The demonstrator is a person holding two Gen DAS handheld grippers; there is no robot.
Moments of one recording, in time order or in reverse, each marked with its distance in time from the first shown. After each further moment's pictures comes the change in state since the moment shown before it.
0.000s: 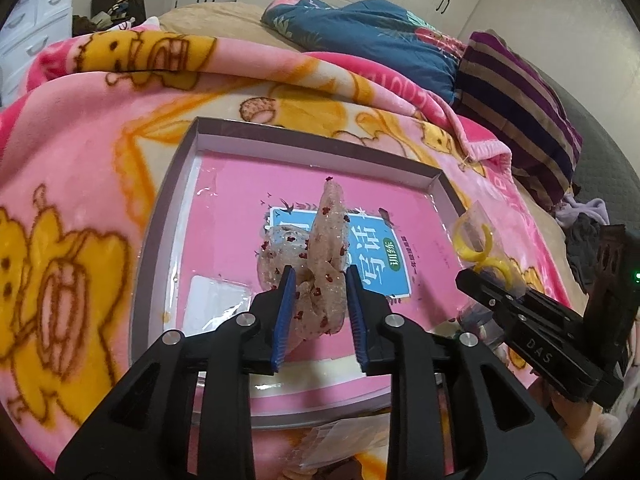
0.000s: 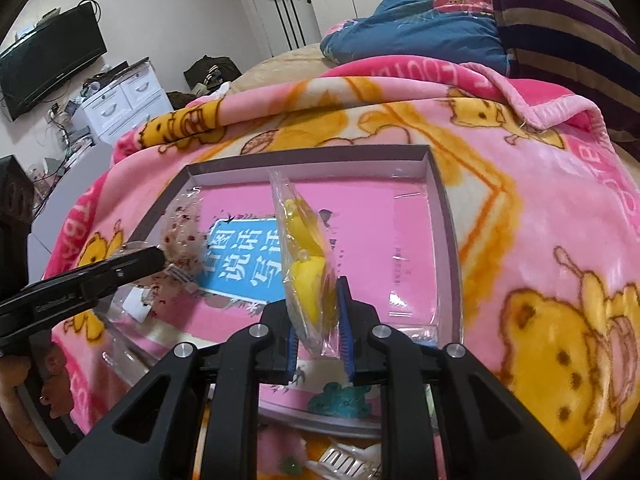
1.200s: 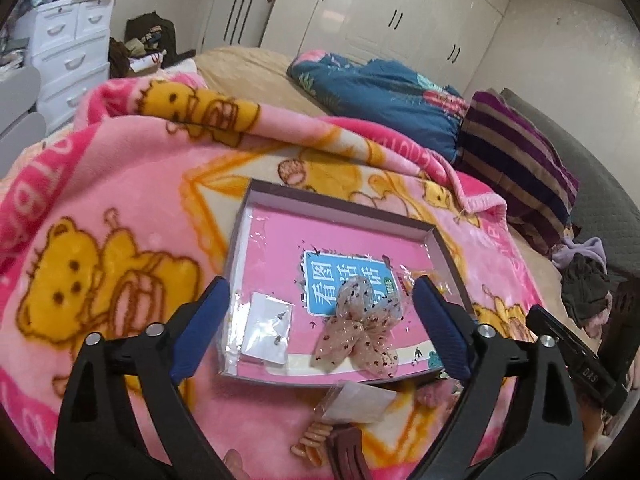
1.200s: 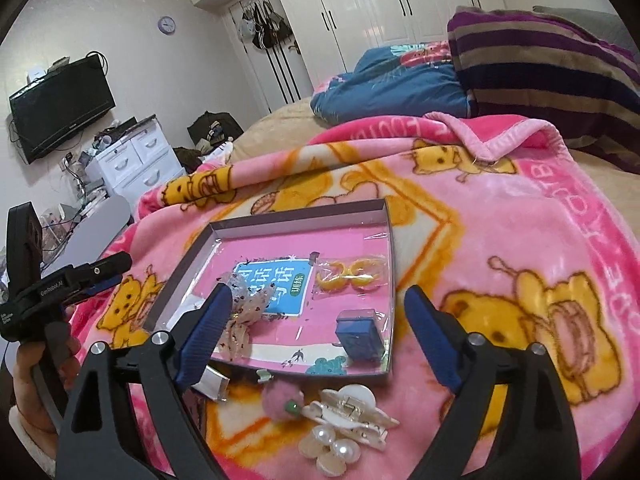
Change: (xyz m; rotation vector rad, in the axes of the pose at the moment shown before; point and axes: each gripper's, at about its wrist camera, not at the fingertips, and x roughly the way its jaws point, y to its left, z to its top) left arm -0.090 0.009 -0.003 -0.051 -0.187 0.046; right arm -0.107 -0.021 -0.014 0.067 -0.197 0.036
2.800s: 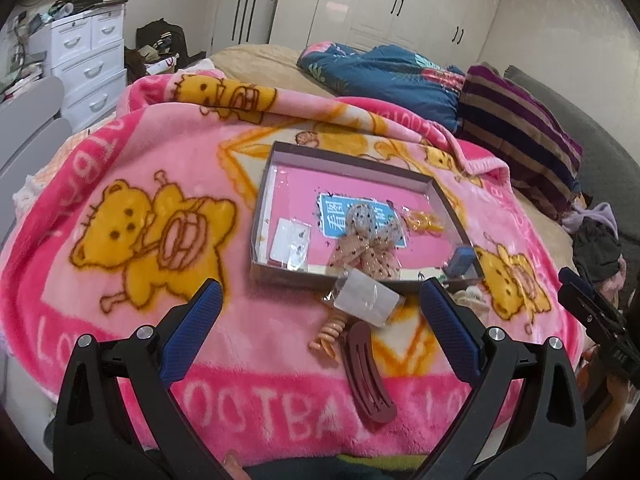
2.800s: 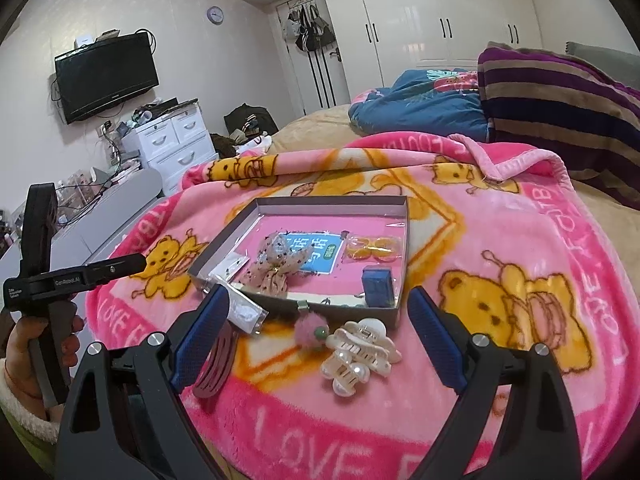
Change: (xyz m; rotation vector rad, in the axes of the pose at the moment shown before) left arm -0.067 -0.014 -0.063 0.062 0.050 0.086; right arm -0.077 0.025 -0.042 -0.151 -0.015 0.064
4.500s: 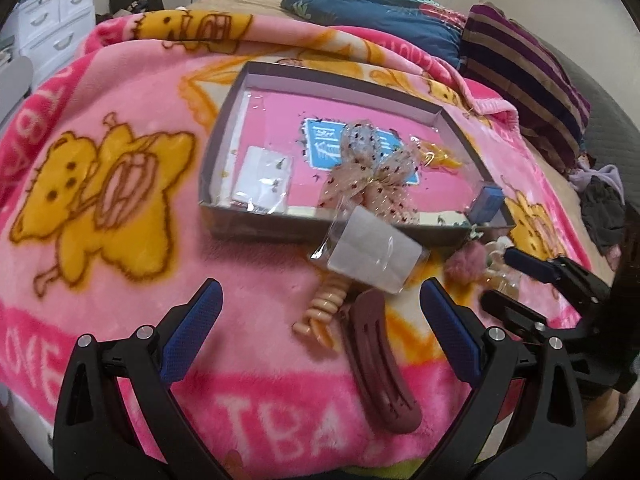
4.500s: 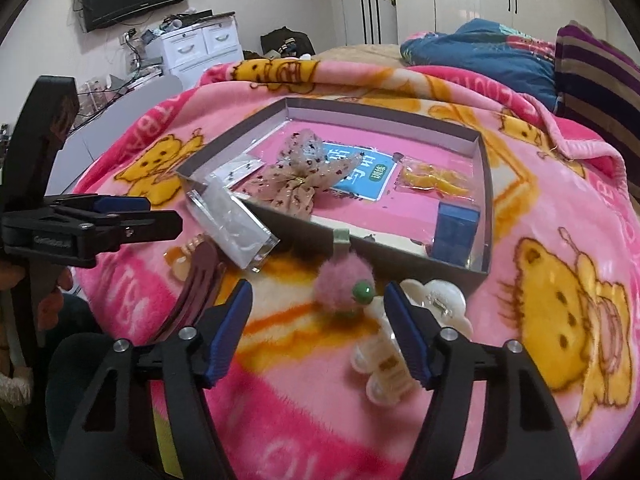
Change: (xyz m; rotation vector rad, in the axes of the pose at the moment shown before) left arm 0.081 -0.004 -0.023 0.029 0.187 -0.039; right arm 0.110 0.029 -0.038 -0.188 0.252 0.048
